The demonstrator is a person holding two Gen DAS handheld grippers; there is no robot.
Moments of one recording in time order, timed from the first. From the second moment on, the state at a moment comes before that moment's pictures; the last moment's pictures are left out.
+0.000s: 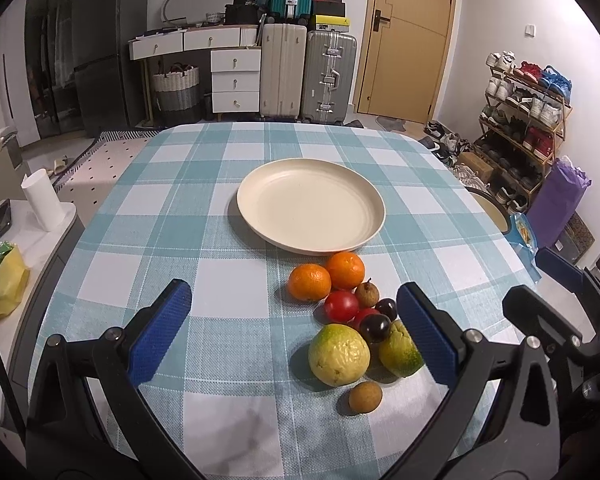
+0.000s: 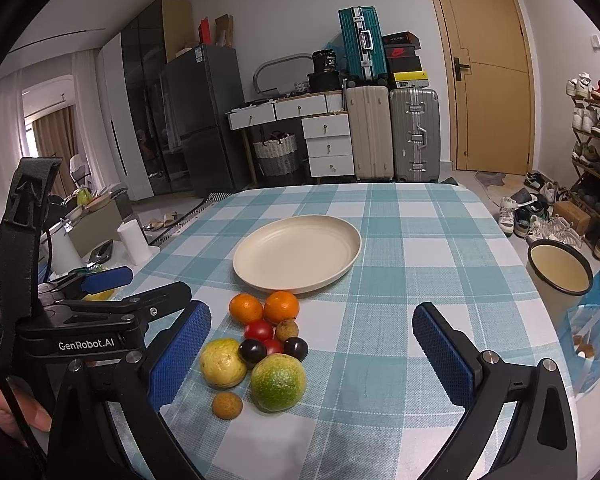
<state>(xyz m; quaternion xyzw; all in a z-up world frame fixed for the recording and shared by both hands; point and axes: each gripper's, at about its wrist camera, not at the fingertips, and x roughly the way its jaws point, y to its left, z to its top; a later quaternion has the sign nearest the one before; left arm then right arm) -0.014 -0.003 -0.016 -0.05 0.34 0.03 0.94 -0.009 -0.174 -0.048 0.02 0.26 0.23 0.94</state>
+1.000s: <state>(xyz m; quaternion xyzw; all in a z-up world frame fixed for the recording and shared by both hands) 0.006 0.008 -0.080 -0.11 0.43 -0.06 0.89 -0.007 -0.176 -0.051 0.02 0.27 0.23 0.94</state>
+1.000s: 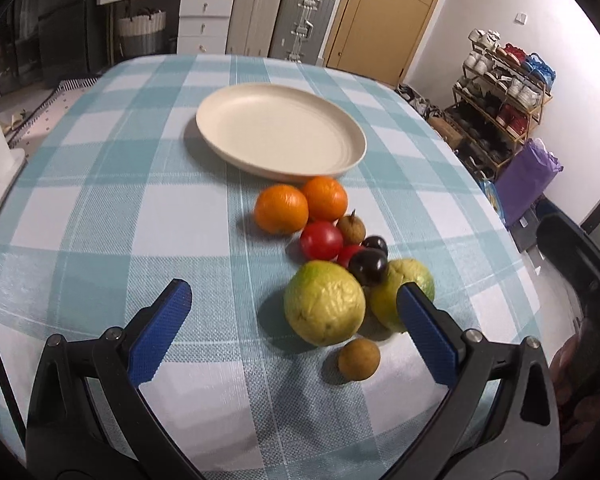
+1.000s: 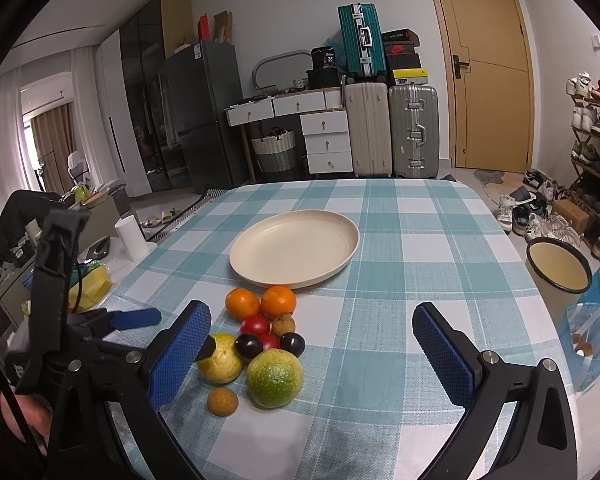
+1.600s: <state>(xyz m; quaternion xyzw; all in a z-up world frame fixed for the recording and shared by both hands) 0.022 0.012 -0.113 -0.16 0.44 -0.16 0.87 -0.001 -0.176 -0.058 0.01 0.28 0.22 0.93</state>
